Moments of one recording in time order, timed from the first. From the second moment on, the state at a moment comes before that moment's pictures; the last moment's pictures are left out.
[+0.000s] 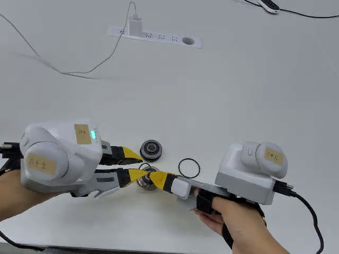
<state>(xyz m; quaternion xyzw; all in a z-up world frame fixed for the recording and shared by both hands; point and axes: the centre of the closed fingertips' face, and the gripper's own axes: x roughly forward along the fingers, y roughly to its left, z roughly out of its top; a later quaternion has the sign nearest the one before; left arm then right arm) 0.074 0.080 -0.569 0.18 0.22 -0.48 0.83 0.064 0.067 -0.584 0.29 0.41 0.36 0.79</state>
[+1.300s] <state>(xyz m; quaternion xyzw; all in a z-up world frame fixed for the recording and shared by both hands) 0.072 0.067 -0.567 0.18 0.22 -0.50 0.82 0.101 -0.032 -0.610 0.32 0.39 0.19 0.84</state>
